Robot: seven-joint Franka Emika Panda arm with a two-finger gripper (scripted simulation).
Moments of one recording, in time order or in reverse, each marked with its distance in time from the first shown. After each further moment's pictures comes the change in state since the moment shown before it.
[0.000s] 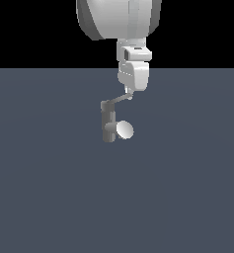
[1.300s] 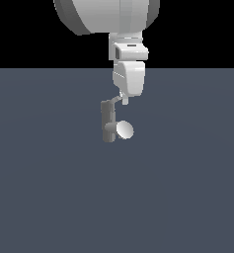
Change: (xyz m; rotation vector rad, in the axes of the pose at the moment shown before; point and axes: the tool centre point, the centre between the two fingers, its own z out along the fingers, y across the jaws) arm -0.036 0.059 -0.002 -0.004 0.007 0.037
